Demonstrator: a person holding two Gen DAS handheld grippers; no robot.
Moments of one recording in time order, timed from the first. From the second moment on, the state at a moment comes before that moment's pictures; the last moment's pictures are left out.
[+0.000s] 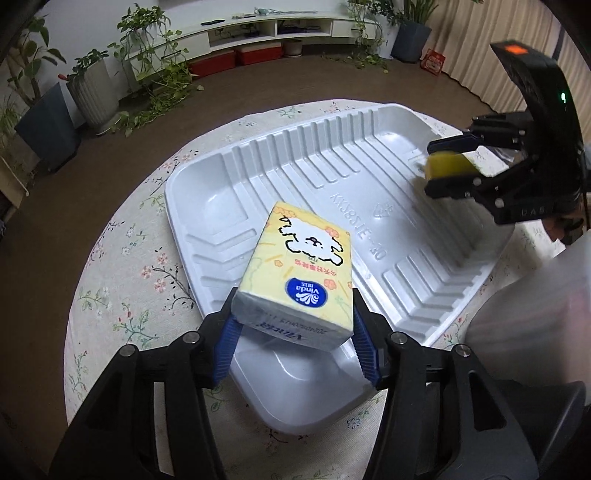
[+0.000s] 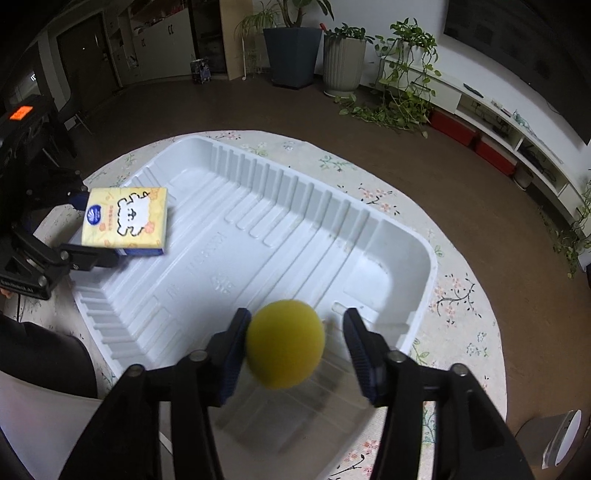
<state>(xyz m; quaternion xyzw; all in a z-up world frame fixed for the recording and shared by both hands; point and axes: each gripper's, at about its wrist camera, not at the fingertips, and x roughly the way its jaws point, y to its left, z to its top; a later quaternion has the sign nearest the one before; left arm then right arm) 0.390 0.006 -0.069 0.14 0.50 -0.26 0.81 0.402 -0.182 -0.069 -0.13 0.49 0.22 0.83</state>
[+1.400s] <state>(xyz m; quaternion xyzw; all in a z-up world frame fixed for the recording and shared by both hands) 0.030 0.016 -0.045 0.05 0.44 -0.22 0.87 0.021 -0.177 -0.026 -0.01 0.41 0.22 0.88</state>
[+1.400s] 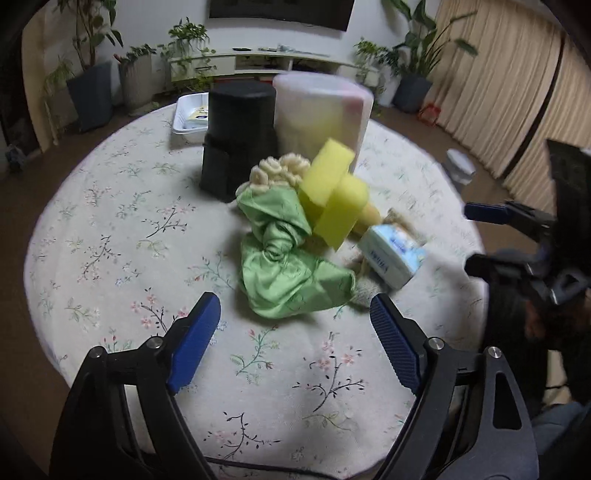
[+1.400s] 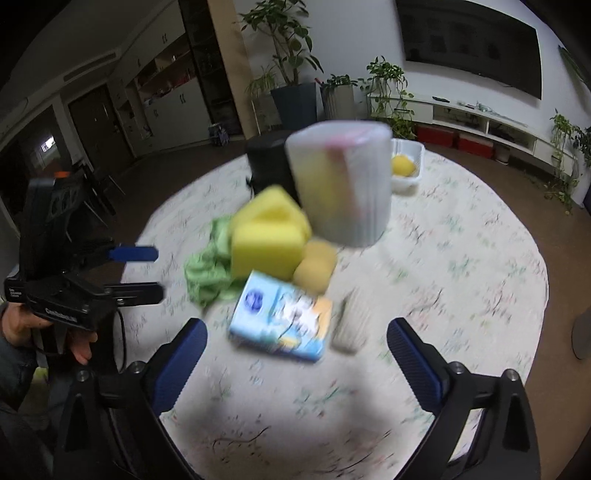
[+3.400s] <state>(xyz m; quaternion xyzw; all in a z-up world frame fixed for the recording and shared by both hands) 0.037 0.039 -0.039 0.00 0.41 -0.20 0.89 0.027 -0.150 -0.043 0.10 0.46 0.19 0.86</state>
